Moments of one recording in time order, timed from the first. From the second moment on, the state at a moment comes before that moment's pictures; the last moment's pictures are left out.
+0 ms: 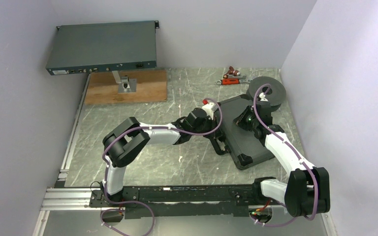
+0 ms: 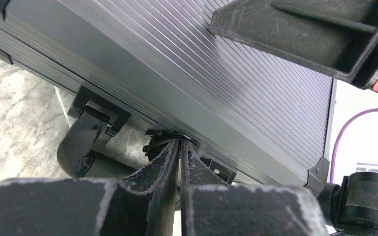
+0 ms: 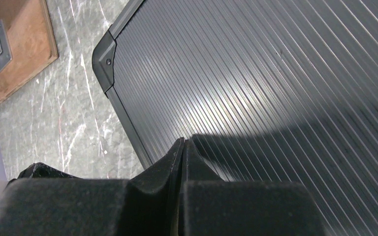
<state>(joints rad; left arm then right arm) -0.94 1.96 1.16 0.36 0.21 -0.65 0.12 1.17 0.66 -0.19 -0.12 0.64</state>
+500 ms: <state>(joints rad) -0.94 1.96 1.12 0.44 0.20 -0.65 0.12 1.17 0.66 -0.19 -0.12 0.64</state>
